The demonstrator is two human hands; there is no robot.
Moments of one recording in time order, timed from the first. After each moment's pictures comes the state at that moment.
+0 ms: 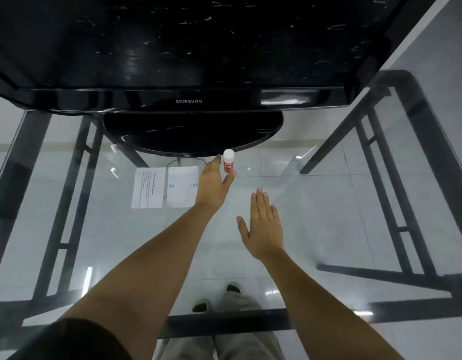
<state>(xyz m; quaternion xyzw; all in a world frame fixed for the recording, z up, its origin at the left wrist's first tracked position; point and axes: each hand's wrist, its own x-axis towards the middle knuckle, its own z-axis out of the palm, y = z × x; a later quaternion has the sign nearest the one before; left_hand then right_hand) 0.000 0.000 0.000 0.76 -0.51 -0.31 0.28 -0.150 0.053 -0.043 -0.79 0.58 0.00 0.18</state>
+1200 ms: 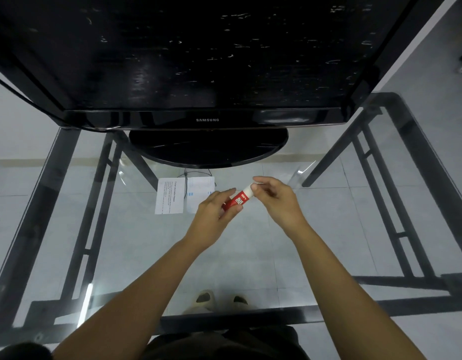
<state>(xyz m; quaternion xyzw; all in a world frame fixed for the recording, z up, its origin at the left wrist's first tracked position) 0.031 0.088 0.066 0.66 -0.59 -0.34 0.31 -0.127 0.025 0.088 -0.56 0.55 -0.30 0.54</state>
